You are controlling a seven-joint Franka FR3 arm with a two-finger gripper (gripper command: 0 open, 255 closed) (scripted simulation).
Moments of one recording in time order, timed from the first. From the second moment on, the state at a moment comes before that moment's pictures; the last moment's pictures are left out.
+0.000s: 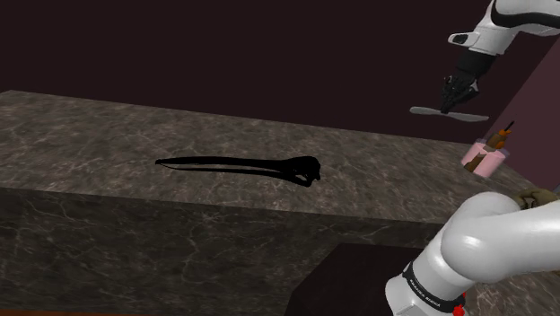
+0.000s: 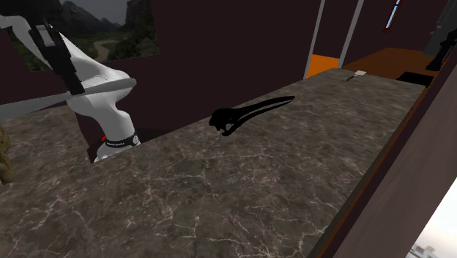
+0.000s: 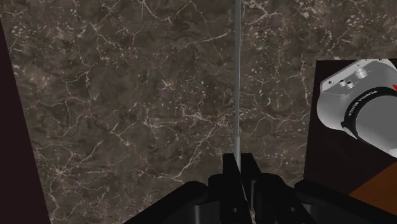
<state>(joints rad) -0.08 -0.75 -0.58 -2.10 -0.33 1.46 -1.38</state>
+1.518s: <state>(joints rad) -0.39 -1.31 -0.57 -2.18 -0.60 1.02 -1.73</state>
